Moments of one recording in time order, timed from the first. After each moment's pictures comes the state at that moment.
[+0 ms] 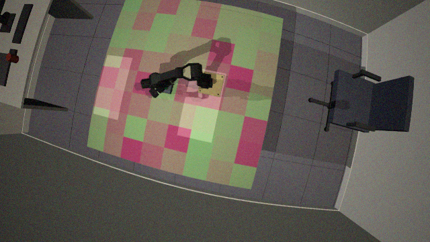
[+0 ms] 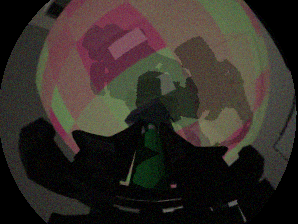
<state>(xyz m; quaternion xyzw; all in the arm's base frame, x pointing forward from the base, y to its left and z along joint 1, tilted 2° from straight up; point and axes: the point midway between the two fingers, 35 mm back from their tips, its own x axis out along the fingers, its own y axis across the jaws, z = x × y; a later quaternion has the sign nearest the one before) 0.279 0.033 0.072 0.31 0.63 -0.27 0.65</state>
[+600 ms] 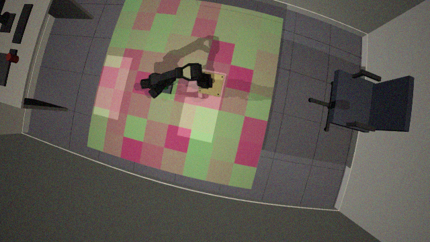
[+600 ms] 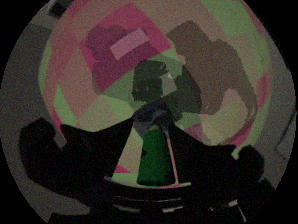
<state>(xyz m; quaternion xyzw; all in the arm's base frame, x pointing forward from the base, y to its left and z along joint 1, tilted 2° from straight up) 0.283 0.037 0.074 0.32 0.63 -0.26 0.66</state>
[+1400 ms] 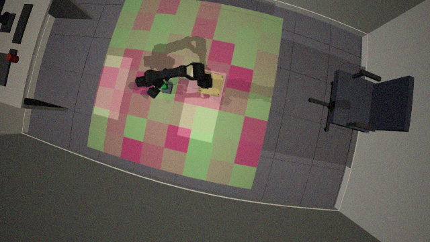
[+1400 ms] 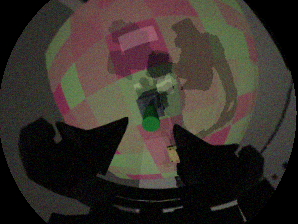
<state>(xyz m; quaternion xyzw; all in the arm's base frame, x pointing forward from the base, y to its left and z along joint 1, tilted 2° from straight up) 0.275 0.034 0.153 0.24 0.67 -0.20 0.68</state>
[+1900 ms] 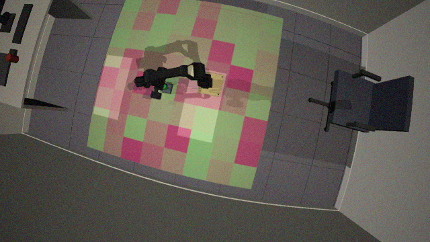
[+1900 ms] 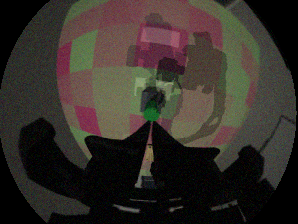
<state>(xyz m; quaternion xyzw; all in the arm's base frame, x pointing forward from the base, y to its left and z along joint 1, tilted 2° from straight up) 0.269 0.036 0.174 0.09 0.70 -0.05 0.71</state>
